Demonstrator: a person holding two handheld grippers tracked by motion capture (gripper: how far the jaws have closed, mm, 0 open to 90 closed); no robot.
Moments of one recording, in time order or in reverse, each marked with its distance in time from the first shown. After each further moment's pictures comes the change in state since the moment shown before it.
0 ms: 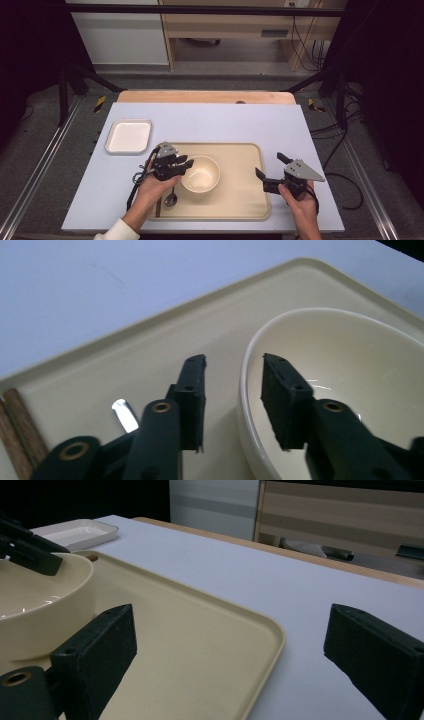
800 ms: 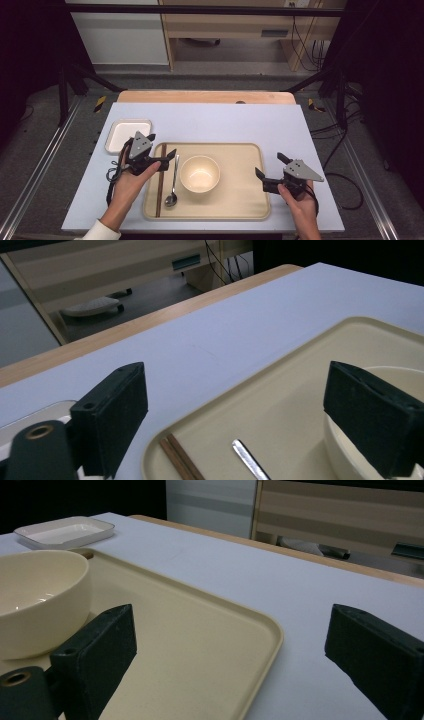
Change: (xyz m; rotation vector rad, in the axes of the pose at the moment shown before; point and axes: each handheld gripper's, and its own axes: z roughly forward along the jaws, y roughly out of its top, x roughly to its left) left arm 0.032 0.018 -0.062 -0.203 0.189 0.142; right arm 0.001 -0.001 0.002 0.005 -0.012 -0.006
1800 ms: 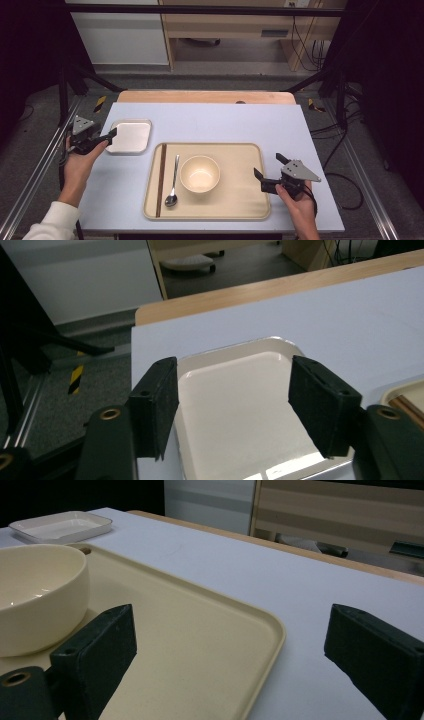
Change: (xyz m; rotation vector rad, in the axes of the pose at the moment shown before) left arm 0.154 -0.041 -0.038 0.129 0.298 -0.181; right arm 0.003 -0.002 0.003 0.012 -0.009 -0.007
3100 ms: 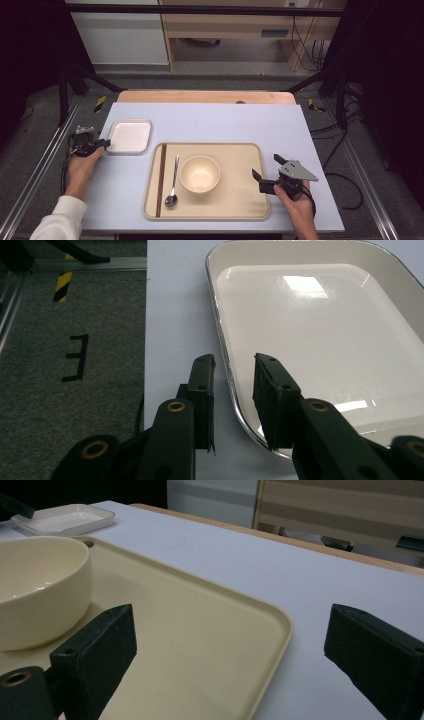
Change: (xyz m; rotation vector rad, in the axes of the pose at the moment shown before) left arm 0.032 -0.047 0.043 0.246 0.014 -0.184; right arm 0.003 -0.002 0.004 0.024 0.010 0.002
